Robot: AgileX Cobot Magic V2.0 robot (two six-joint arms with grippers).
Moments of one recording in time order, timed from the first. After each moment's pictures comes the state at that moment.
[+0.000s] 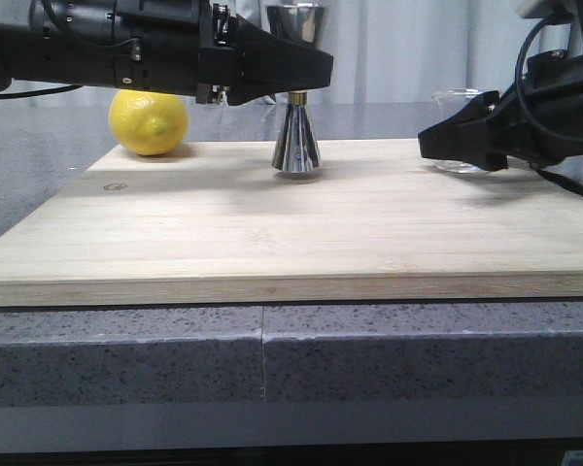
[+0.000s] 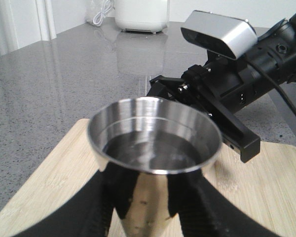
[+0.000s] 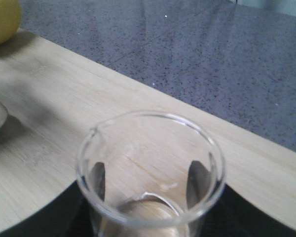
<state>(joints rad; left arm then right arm) -0.35 1.95 -1.24 -1.76 1.16 2.20 0.02 1.68 -0.73 -0.89 -0.80 0.48</state>
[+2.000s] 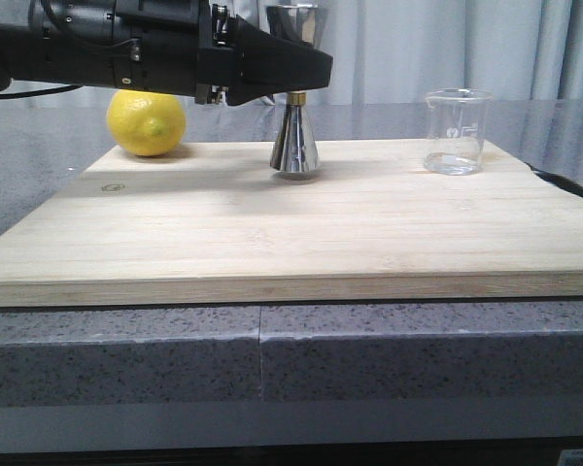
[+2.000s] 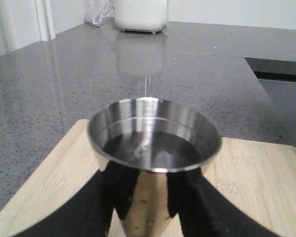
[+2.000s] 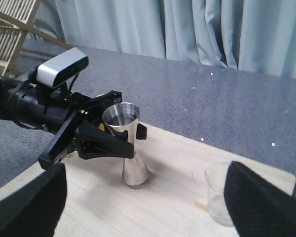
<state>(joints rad) -0.35 1.95 -1.24 -1.76 1.16 2.20 0.02 0.80 -0.72 -1.82 -0.63 1.82</state>
